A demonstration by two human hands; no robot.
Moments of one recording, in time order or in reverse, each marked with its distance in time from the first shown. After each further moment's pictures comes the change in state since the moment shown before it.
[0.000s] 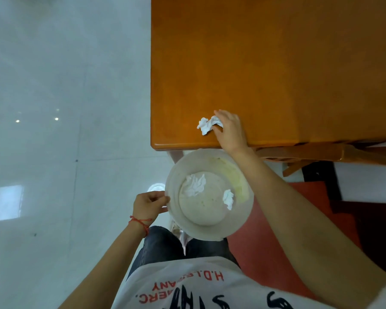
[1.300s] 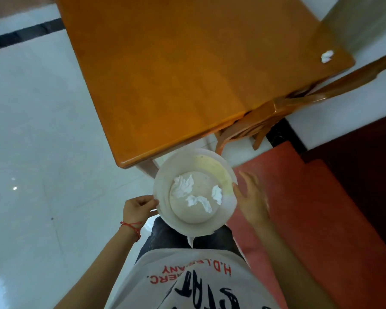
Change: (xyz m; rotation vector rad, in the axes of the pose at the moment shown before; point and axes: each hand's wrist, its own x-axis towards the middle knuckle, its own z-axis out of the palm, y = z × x) left_hand 0.000 0.025 0.004 0.245 -0.211 0.112; right_hand -0.243 0.030 -0.005 0.265 0.267 0.632
